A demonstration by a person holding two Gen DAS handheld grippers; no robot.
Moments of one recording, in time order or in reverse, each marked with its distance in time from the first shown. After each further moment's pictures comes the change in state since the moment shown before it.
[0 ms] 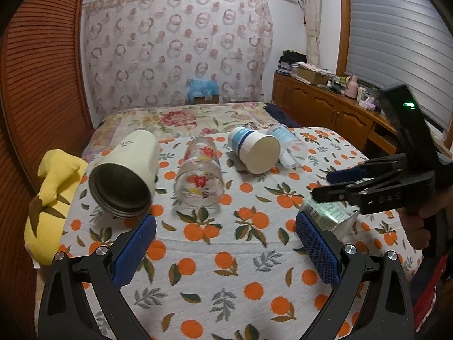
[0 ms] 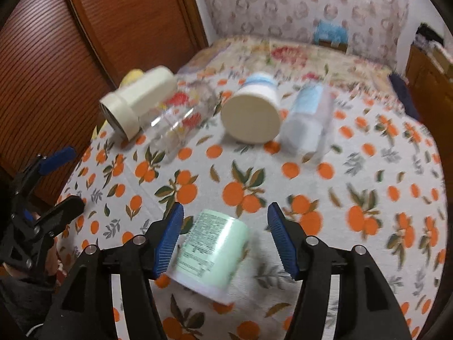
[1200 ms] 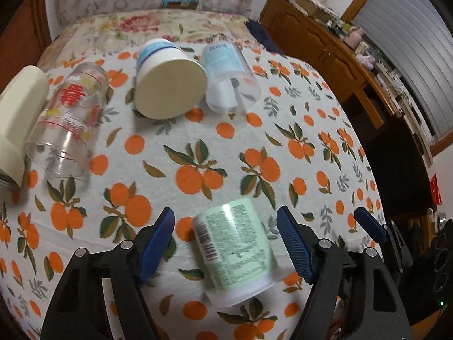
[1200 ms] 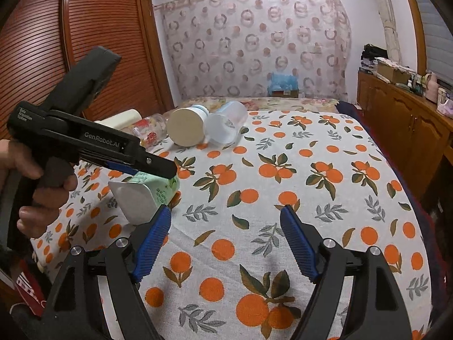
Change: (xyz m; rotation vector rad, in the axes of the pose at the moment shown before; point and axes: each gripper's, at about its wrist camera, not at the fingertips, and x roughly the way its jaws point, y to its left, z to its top) left arm 0.118 -0.087 0.033 -0.152 0.528 -0.183; right arm -0.052 -0.044 -0.118 0.102 -0.326 -0.128
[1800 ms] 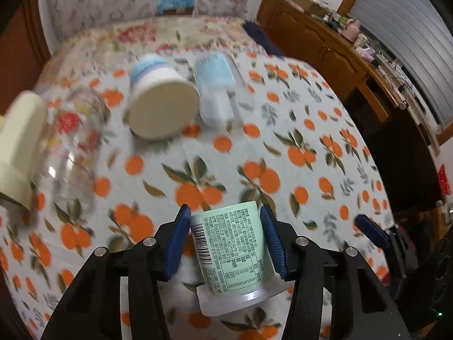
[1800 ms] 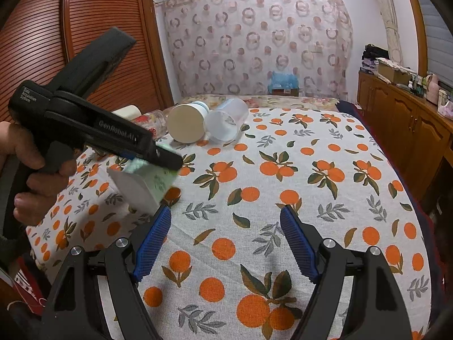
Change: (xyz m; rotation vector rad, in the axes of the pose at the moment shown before) left arm -0.005 -0.009 0.013 0.076 -0.049 0.073; right arm 0.005 0.004 -0.002 -0.018 0.011 -0.010
